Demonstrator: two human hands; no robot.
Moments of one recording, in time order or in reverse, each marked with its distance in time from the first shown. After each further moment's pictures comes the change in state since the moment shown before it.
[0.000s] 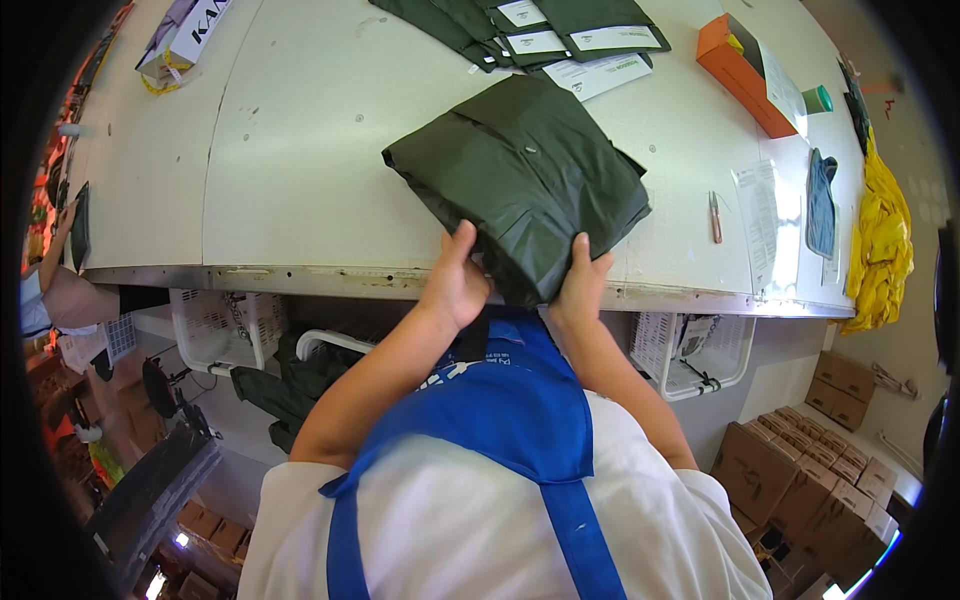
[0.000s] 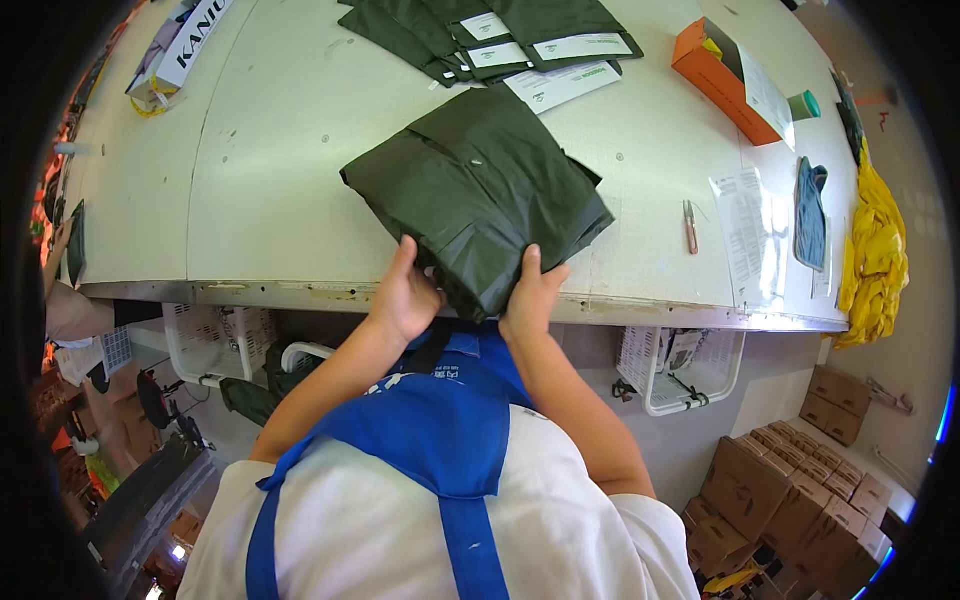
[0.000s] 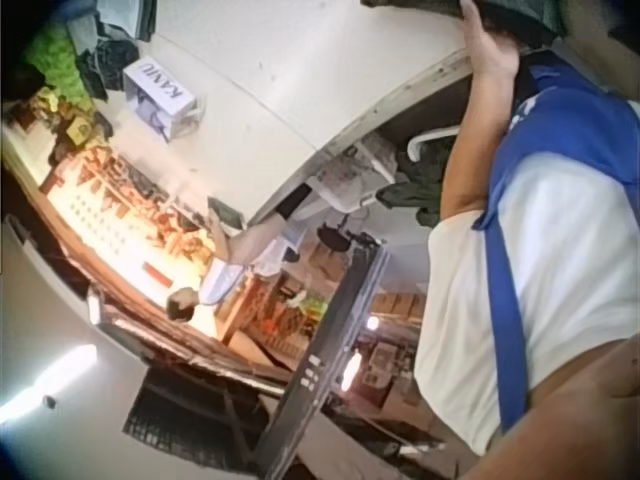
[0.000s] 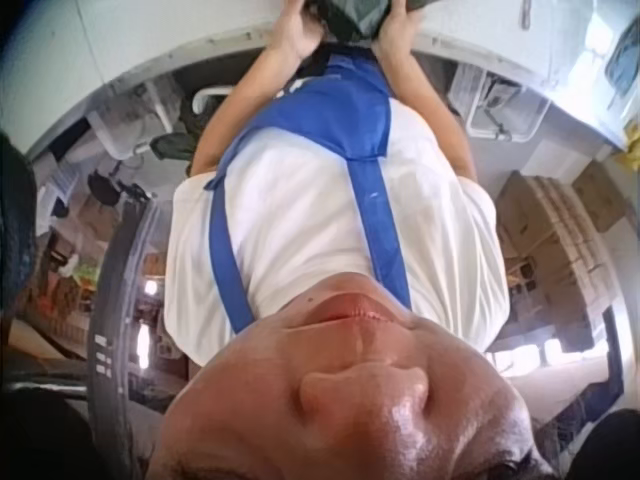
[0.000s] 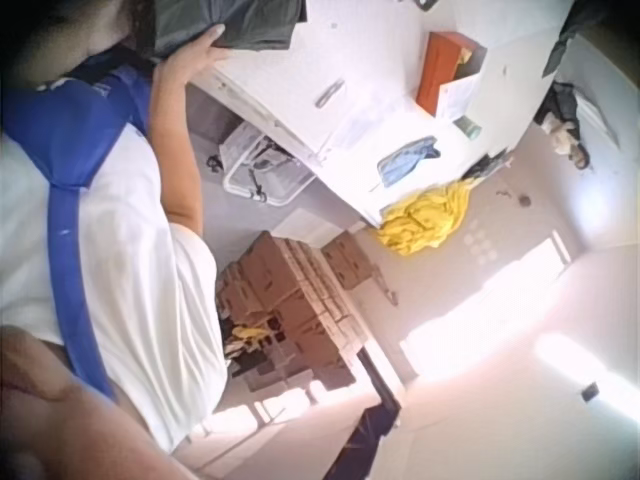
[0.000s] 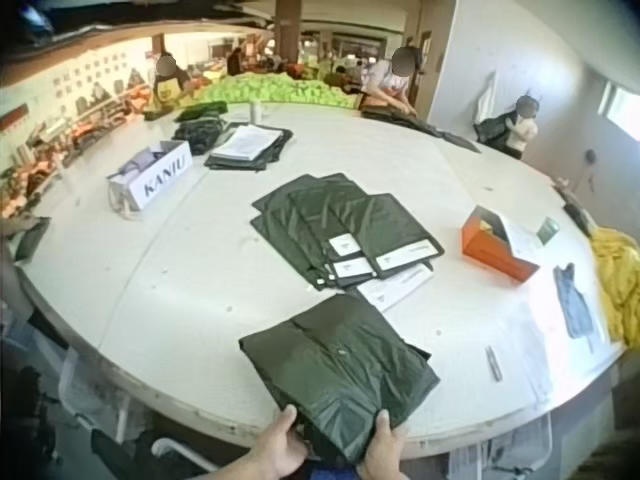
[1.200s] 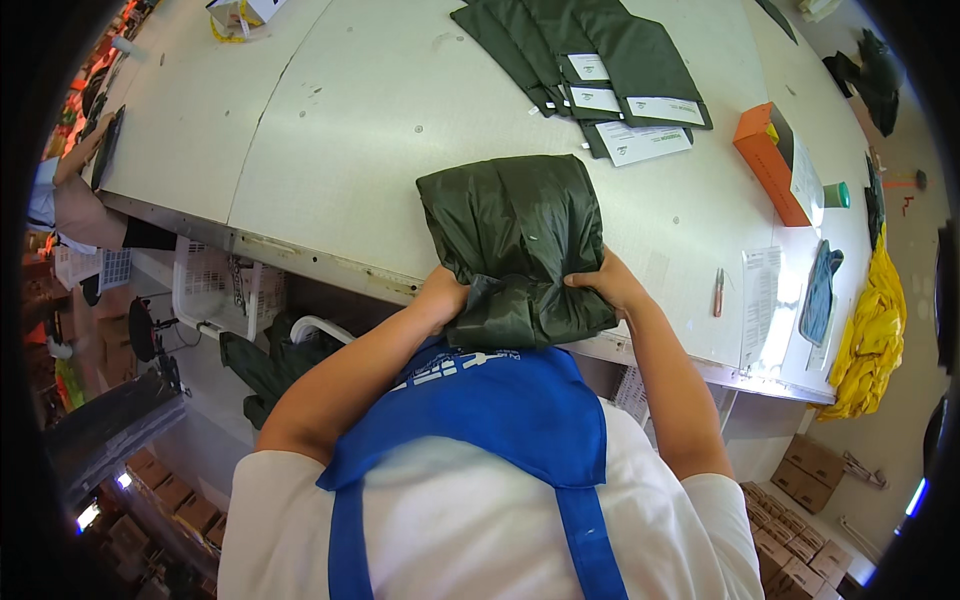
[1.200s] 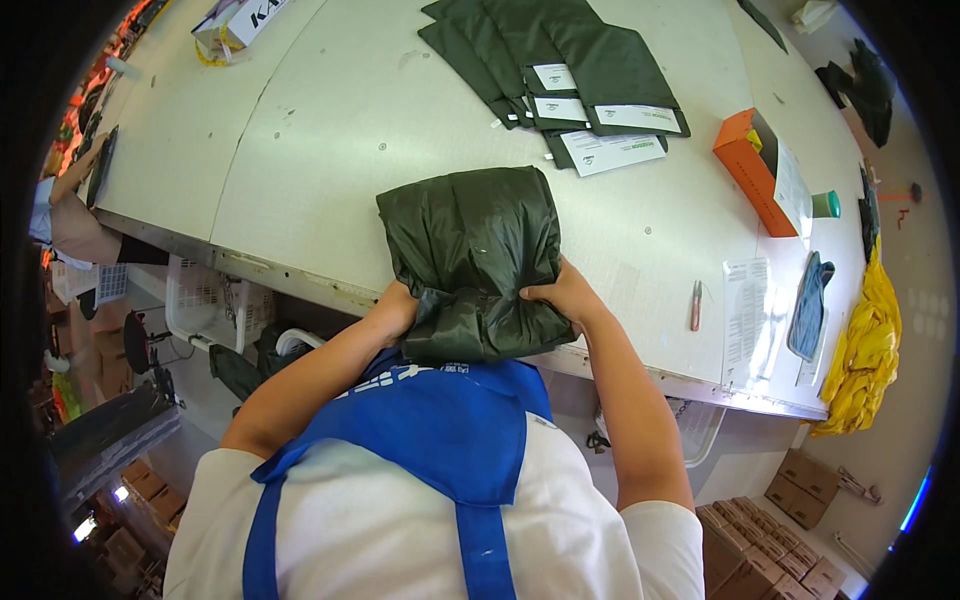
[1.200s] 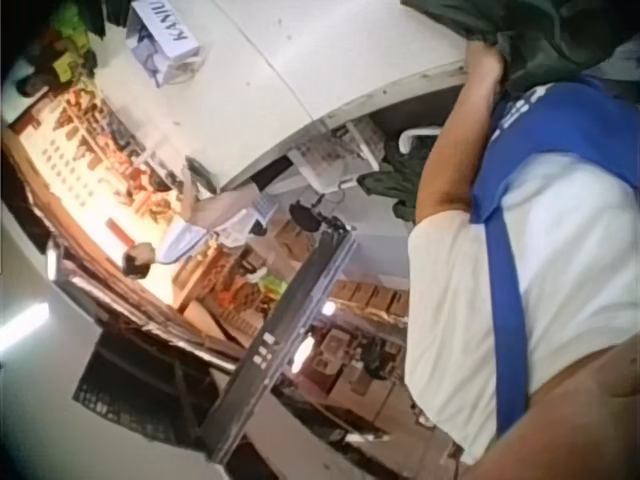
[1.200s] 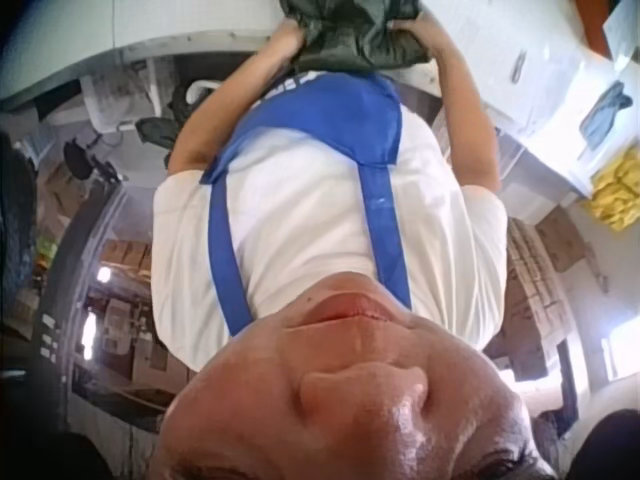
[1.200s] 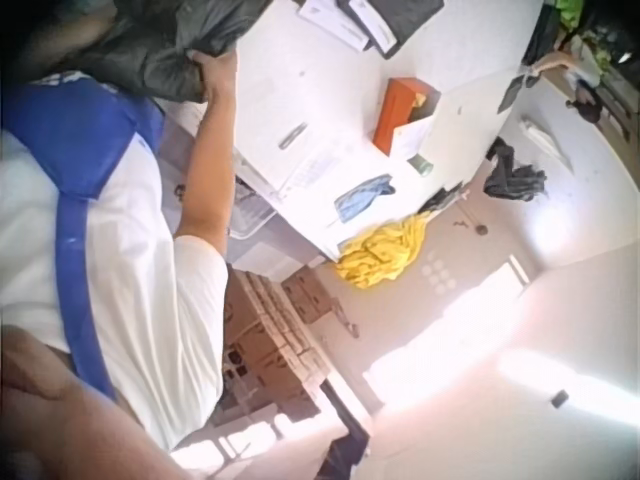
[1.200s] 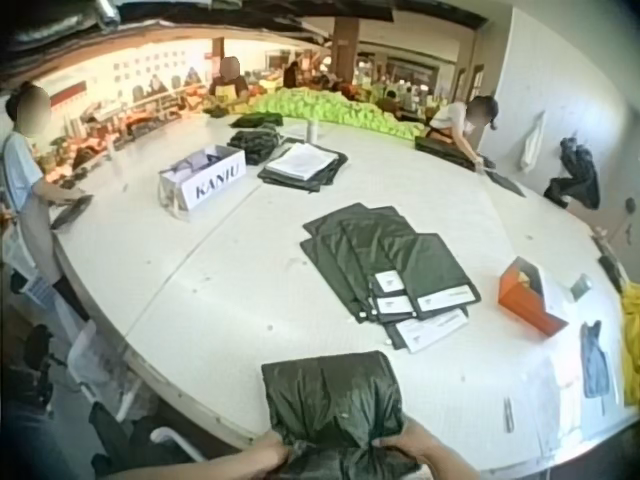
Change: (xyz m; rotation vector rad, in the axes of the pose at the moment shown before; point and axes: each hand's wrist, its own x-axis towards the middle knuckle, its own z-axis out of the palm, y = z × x) left_hand -0.007 0.045 -0.029 1.034 0.053 0.142; right_hand 0.086 -0.062 0.016 -0.780 -0.911 0.246
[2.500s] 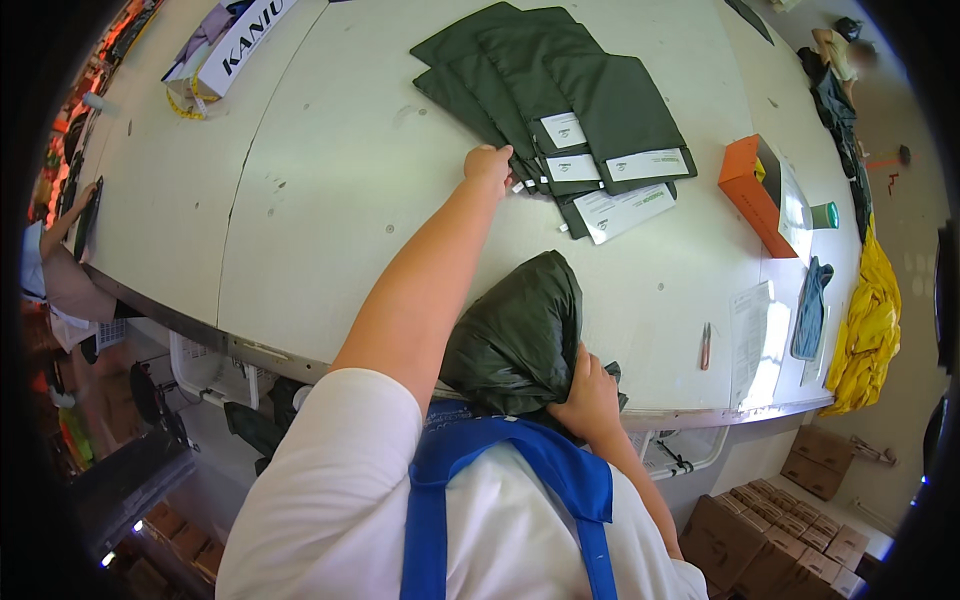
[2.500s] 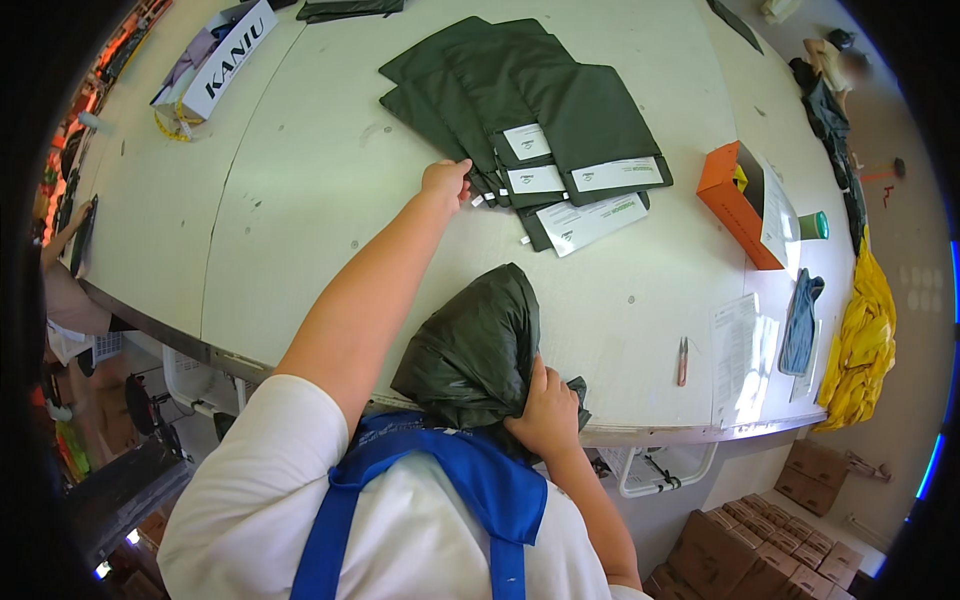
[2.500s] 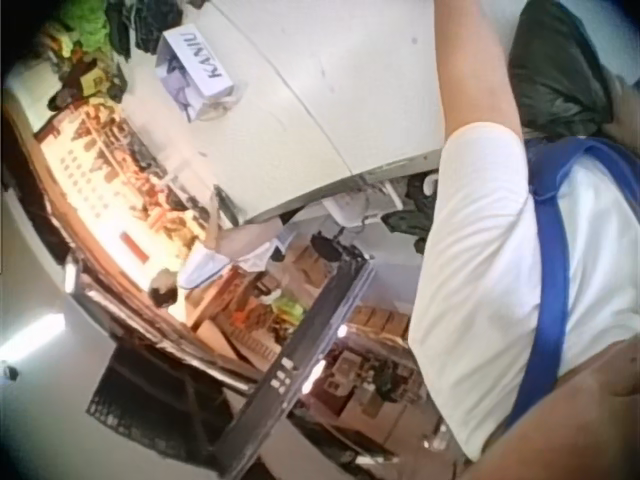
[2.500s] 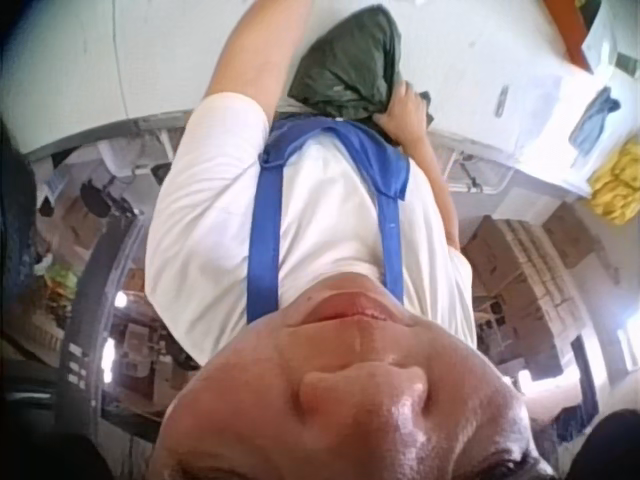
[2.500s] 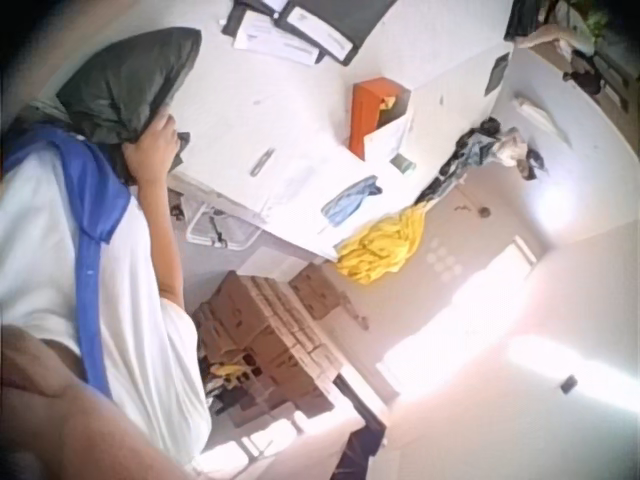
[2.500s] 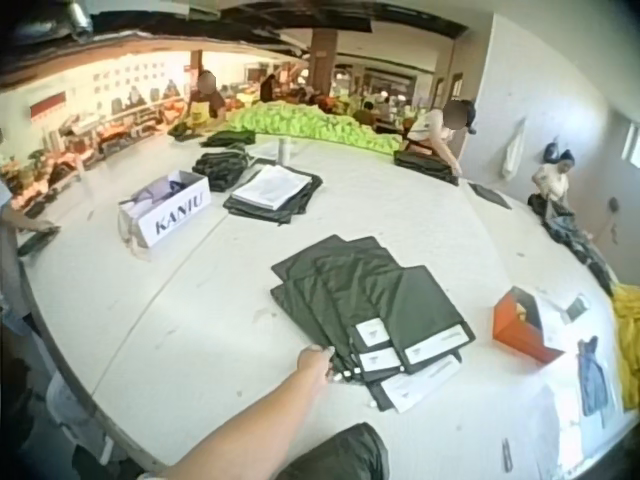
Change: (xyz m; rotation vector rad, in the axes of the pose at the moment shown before) left_hand 0.323 0.156 0.006 -0.293 0.386 -0.055; right_hand -0.040 -0.029 0.042 -1.079 0.393 0.005
